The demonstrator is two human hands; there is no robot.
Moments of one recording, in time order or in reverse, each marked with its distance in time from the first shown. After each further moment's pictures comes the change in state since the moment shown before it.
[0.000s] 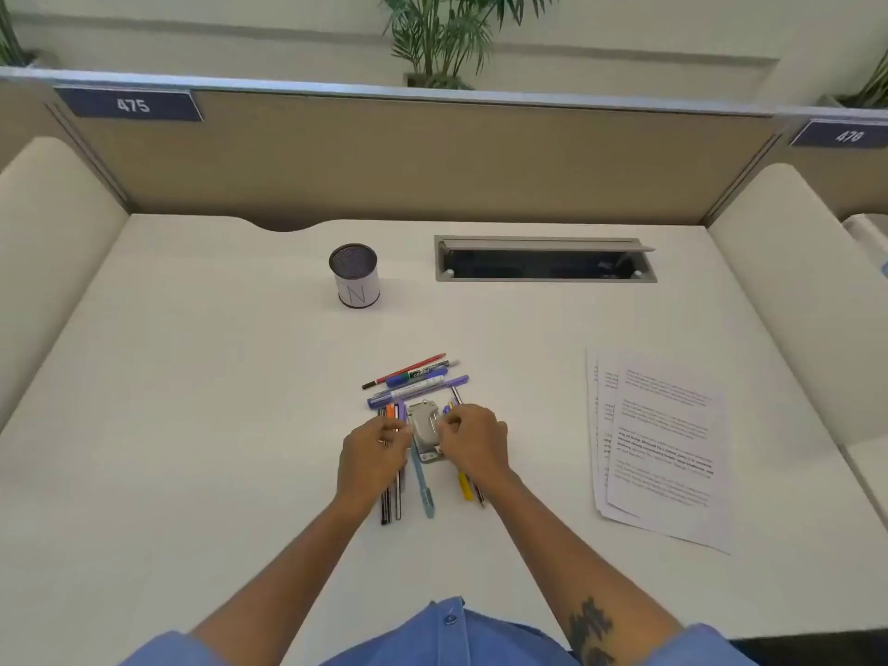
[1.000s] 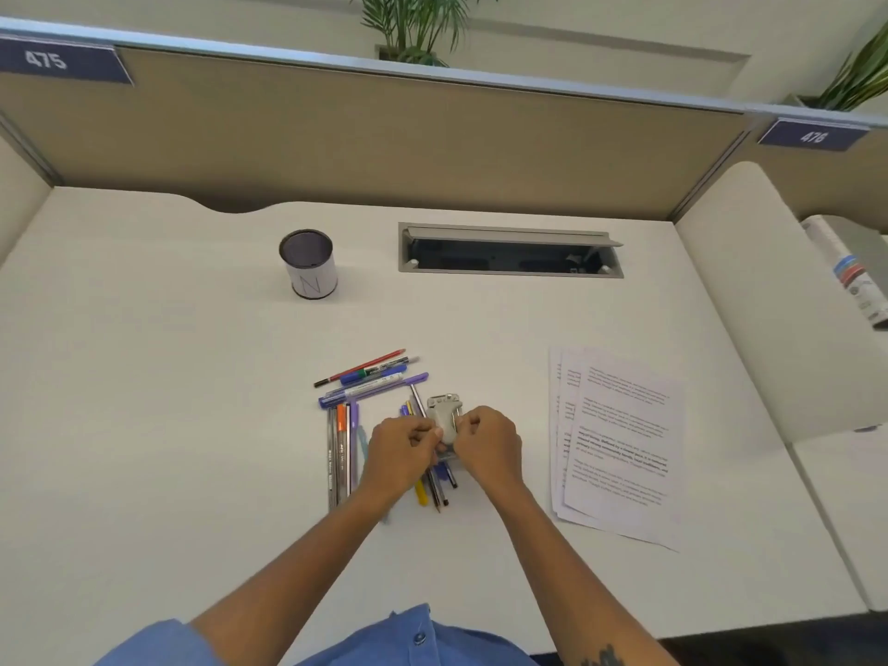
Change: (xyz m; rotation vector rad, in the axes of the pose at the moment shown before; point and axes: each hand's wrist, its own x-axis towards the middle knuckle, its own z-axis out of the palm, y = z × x) left_hand 0.001 0.041 0.084 -0.020 -0.182 0.111; right_hand 0.003 0.053 -0.049 0.044 0.086 0.167
